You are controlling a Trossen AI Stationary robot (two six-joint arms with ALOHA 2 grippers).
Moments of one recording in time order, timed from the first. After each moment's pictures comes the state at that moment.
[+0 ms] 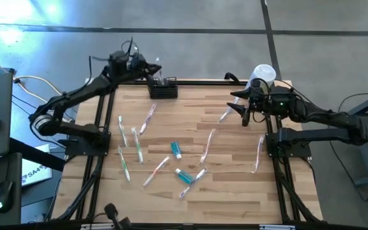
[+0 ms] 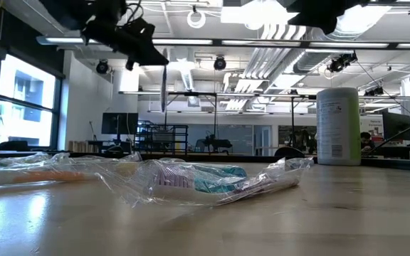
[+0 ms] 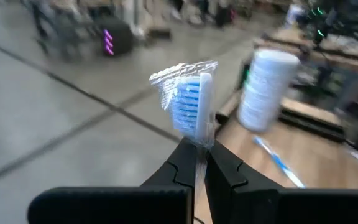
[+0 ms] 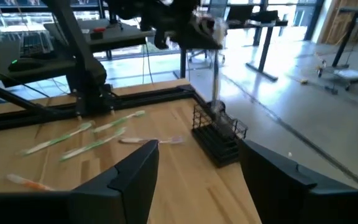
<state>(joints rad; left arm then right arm) 0.83 1.21 0.90 0.21 0.25 -0.03 -0.25 0.76 0.78 -0.21 0.10 0.02</state>
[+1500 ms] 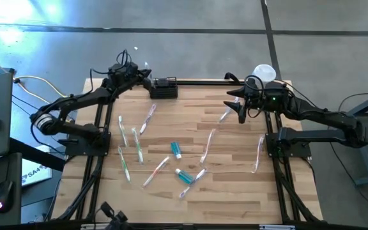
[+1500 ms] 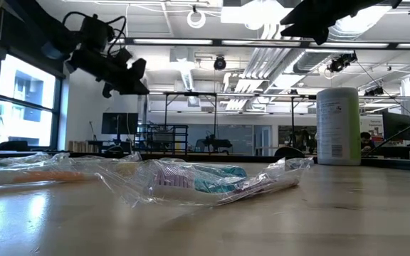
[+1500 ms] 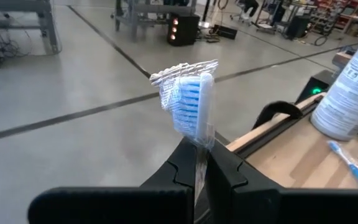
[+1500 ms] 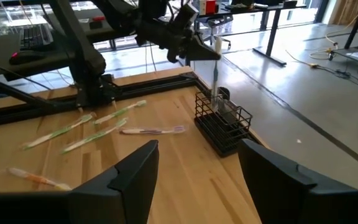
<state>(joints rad) 0.90 1.27 0.63 0.49 0.07 -0.18 -0.36 0.83 0.78 -0.19 -0.03 0.03</state>
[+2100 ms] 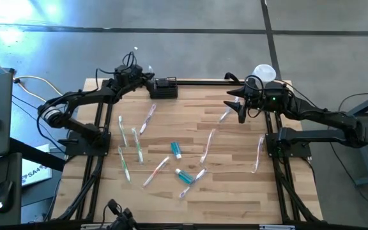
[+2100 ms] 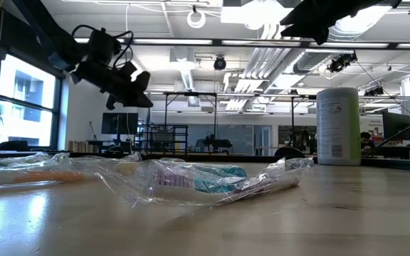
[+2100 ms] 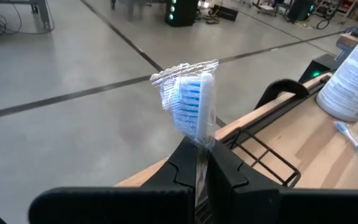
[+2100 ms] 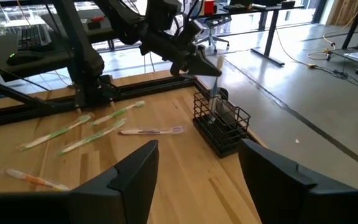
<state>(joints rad) 0.90 1.38 0.63 0.52 0.09 -0.19 -0.36 0.83 0.78 -0.19 -0.02 0.03</state>
